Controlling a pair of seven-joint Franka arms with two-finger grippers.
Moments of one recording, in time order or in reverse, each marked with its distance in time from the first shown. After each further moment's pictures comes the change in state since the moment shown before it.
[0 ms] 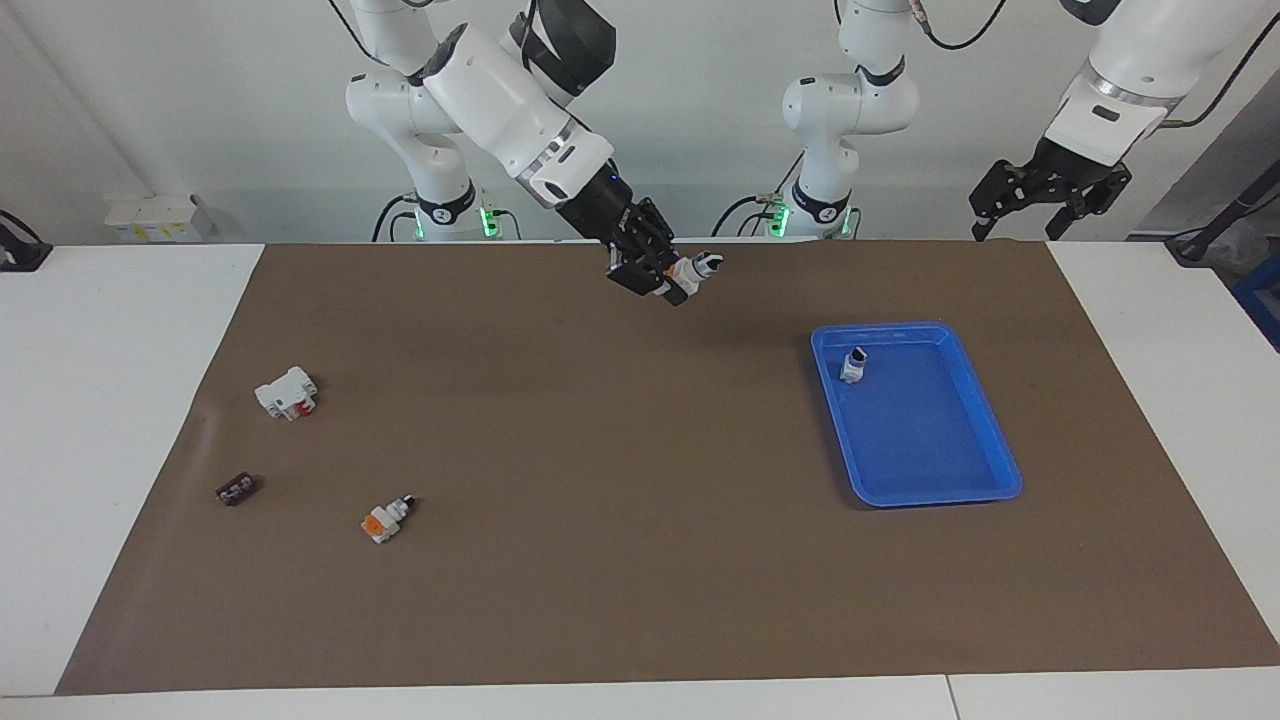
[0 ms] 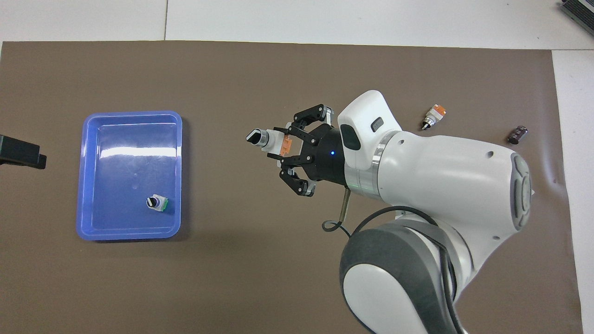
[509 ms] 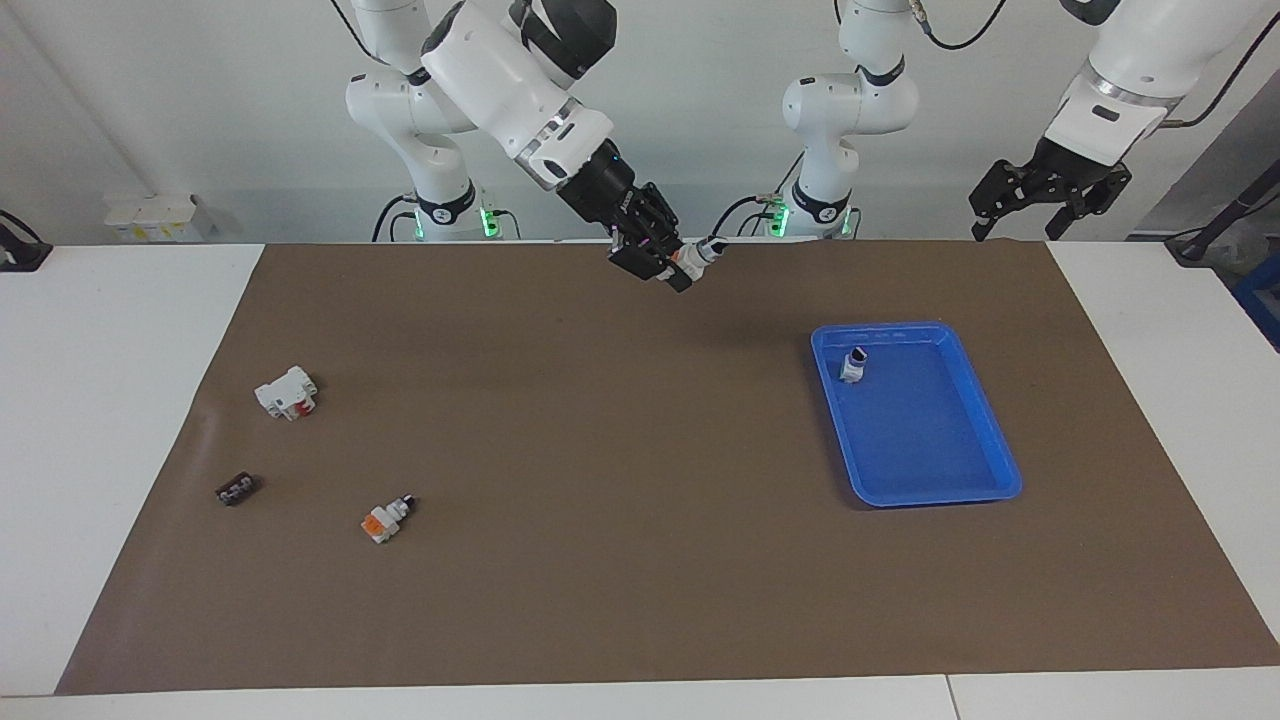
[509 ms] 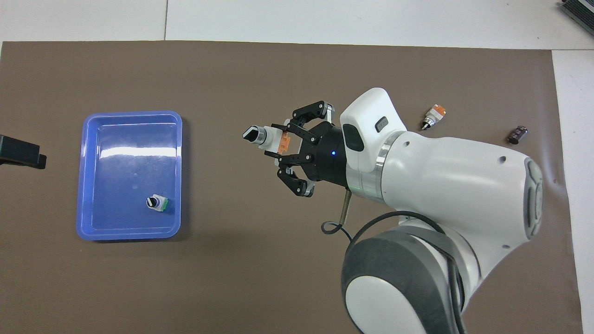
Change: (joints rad) left arm 0.000 0.000 0.000 0.000 0.000 0.000 0.000; right arm 0.000 -0.015 0.000 0.010 0.000 0.000 0.009
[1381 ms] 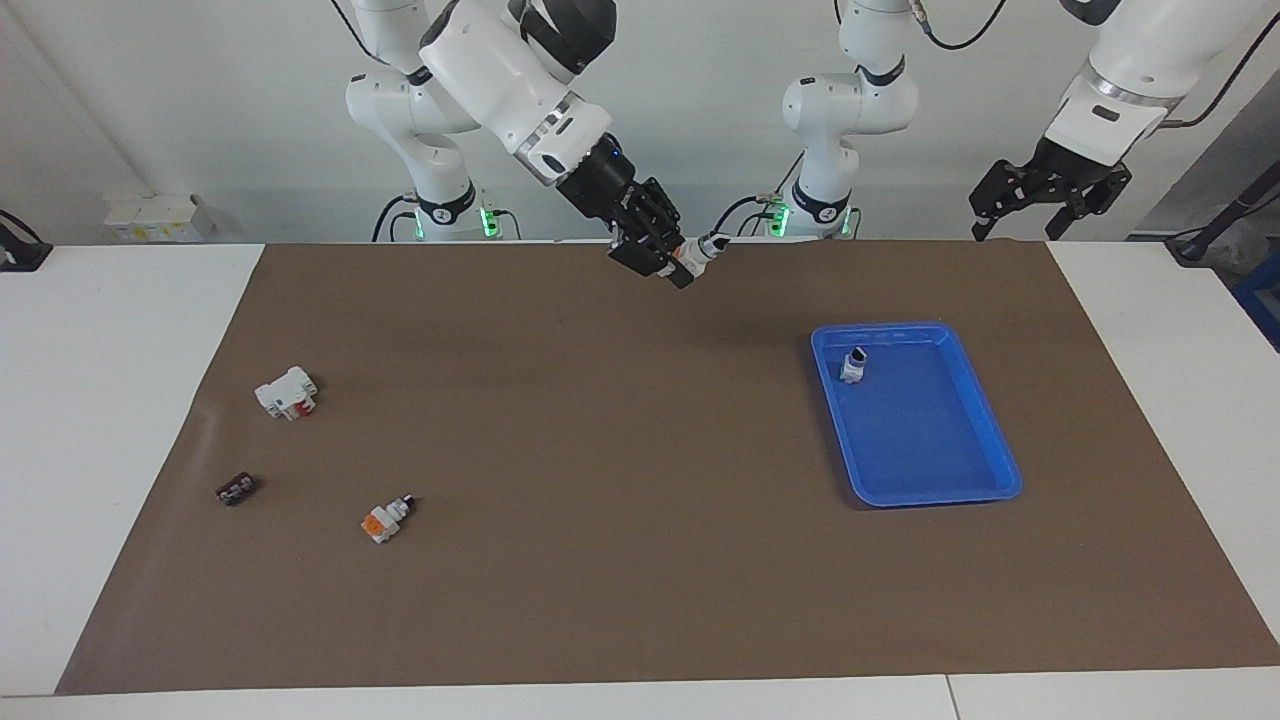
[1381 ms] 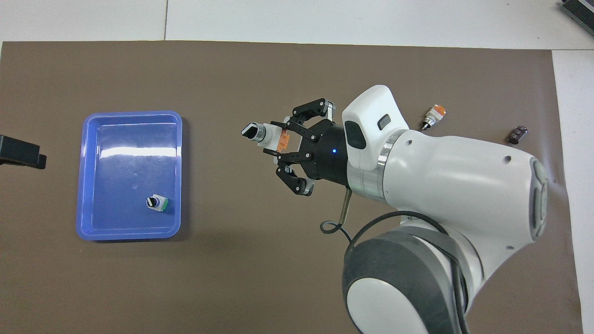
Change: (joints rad) left arm 0.000 0.000 0.000 0.000 0.000 0.000 0.000; right arm 0.000 0.000 0.000 0.013 0.000 0.000 0.020
